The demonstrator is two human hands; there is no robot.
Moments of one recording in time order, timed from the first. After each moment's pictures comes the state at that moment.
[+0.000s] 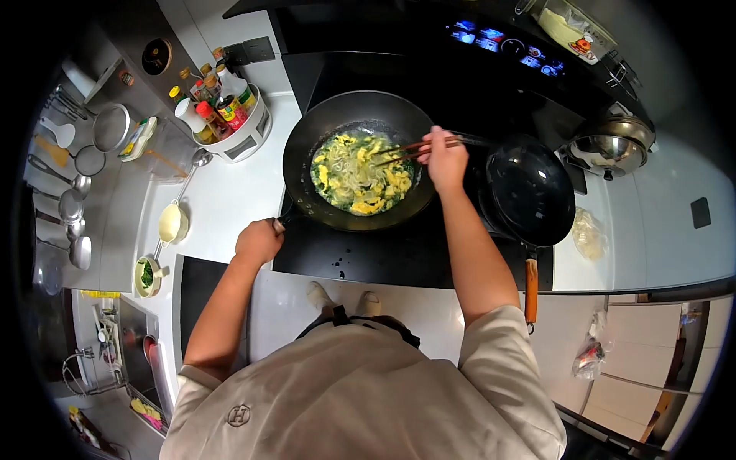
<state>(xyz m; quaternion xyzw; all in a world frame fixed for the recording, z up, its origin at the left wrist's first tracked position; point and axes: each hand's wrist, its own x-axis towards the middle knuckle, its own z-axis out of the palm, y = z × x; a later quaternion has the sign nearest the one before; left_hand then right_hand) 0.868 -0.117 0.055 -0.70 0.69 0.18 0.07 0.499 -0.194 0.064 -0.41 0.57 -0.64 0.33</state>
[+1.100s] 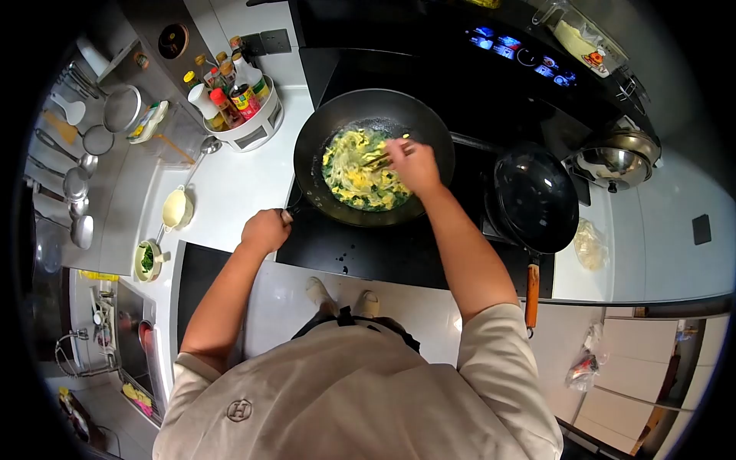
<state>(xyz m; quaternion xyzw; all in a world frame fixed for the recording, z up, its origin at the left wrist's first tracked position) 0.867 -0.115 0.062 -0.69 0.70 0.18 0.08 0.549 -0.199 0.050 -0.57 0.58 -0.45 0.36</state>
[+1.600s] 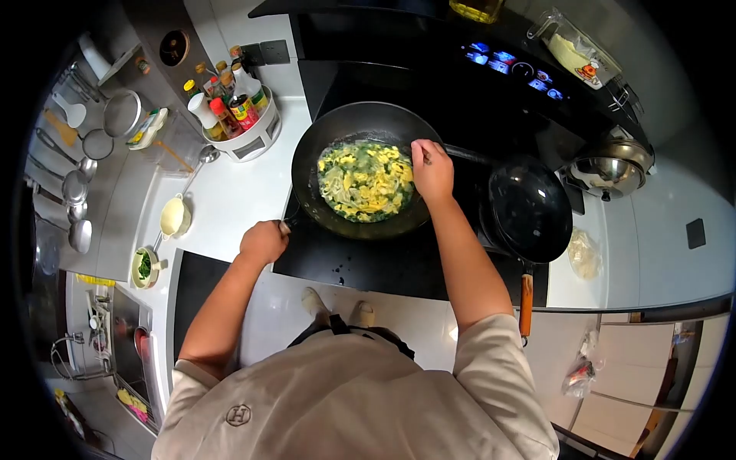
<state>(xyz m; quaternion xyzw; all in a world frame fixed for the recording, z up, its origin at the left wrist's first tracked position) 0.869 -0.116 0.054 -0.69 0.69 0.18 0.07 0.527 -0.199 0.064 -0.62 0.59 -0.51 0.06</state>
